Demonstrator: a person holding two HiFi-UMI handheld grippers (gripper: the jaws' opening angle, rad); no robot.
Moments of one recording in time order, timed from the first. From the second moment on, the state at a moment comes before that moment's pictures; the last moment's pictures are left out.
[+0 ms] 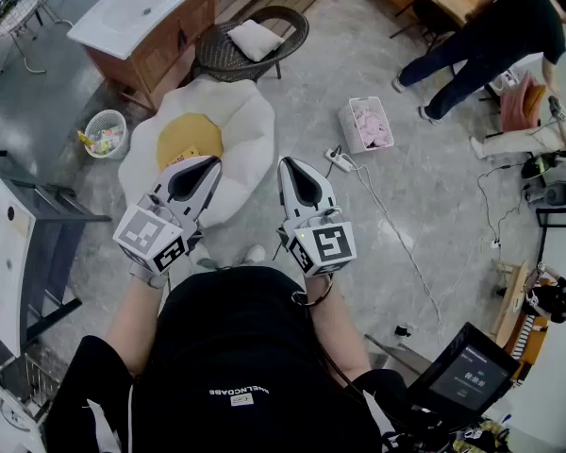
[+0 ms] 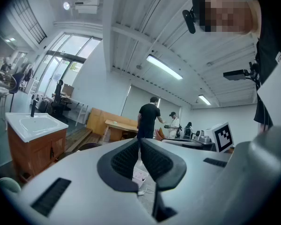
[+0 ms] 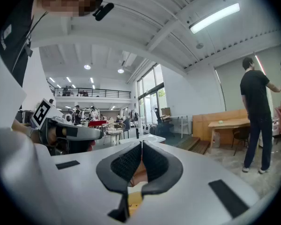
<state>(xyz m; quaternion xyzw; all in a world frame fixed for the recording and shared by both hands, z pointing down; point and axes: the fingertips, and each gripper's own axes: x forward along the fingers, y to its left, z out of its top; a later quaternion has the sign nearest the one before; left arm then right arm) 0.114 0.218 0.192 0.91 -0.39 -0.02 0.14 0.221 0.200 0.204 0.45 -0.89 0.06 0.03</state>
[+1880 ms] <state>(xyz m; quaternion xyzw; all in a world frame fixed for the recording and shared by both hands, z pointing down) 0.157 0.177 0.222 0.90 -0.40 0.02 0.17 0.303 0.151 0.224 0.50 -0.86 0.10 0.04</state>
